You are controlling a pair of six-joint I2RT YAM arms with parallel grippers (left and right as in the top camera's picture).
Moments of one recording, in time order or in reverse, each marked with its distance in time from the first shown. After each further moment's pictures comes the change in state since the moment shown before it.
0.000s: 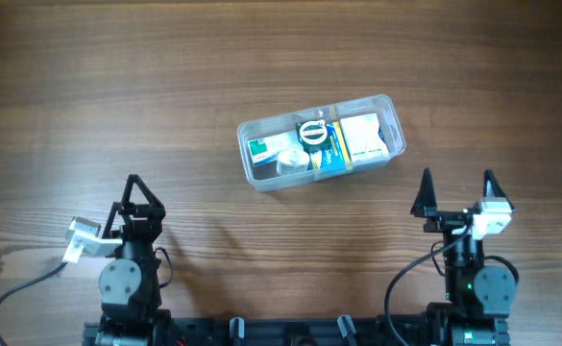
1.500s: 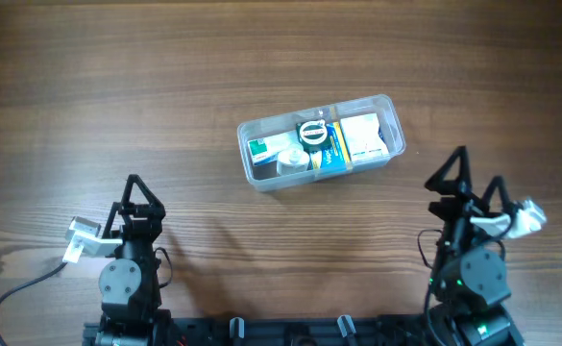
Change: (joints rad) left arm 0.000 0.000 0.000 0.000 0.000 0.000; right arm 0.465 0.286 0.243 -0.012 0.801 0.576
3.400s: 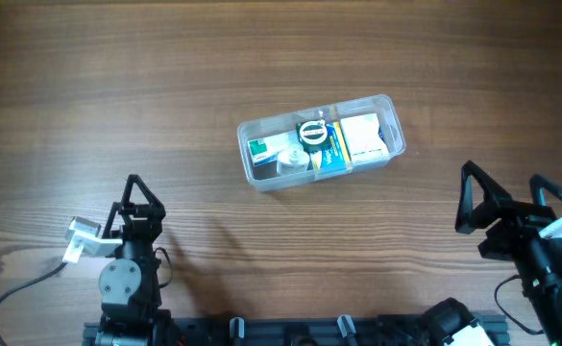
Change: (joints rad) left arm 0.000 0.000 0.001 -0.001 0.000 0.000; right arm 0.082 0.367 1.151 -1.202 -0.380 -0.100
